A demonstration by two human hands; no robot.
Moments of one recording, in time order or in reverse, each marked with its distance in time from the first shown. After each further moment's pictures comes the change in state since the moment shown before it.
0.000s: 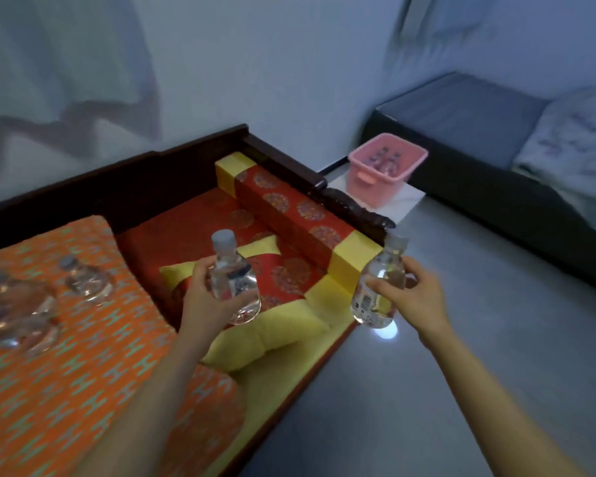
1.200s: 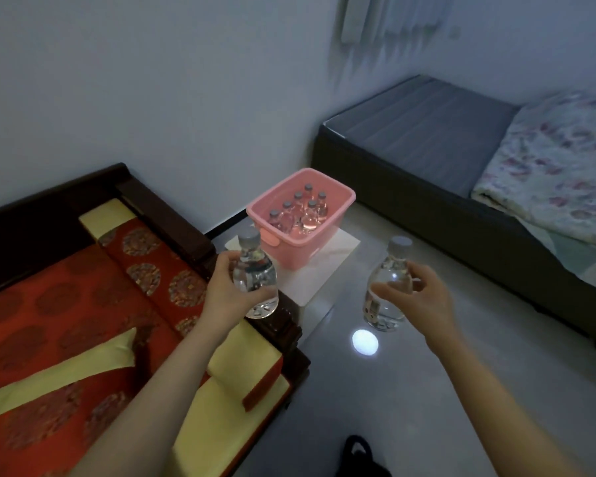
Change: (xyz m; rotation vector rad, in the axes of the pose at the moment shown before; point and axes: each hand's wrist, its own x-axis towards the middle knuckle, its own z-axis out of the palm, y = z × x) left_hand 0.267 0.136 0.490 -0.023 -0.184 0.007; right_hand 0.419 0.132 -0.311 -0.141 0.106 0.093
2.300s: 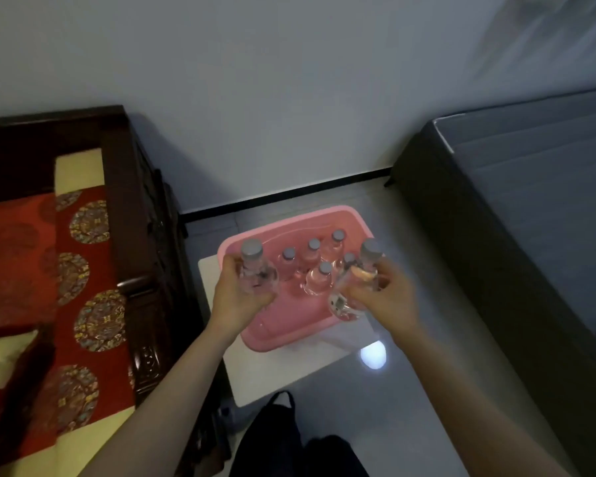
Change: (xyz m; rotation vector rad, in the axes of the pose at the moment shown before) left_hand 0.362 -0.060 0.178 -0.015 0.471 -0.308; right_hand 0.490 0.006 0.112 -0.044 -0.559 -0.101
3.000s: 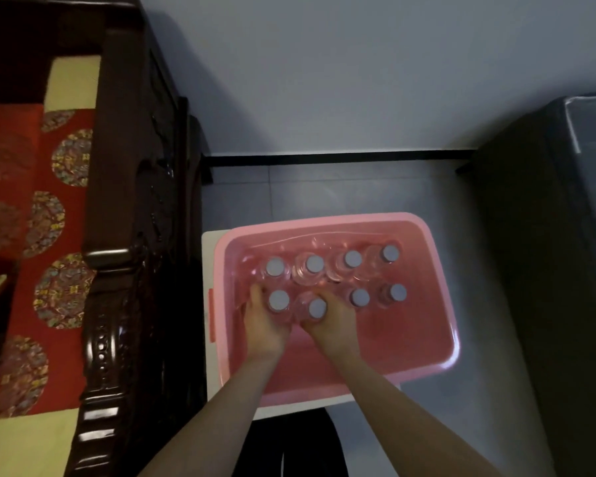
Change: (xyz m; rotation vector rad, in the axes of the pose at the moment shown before) left_hand 0.075 -0.118 0.108 0.167 0.287 -0.409; right_hand 0.132 0.125 0.155 -0.324 -0.334 -0.085
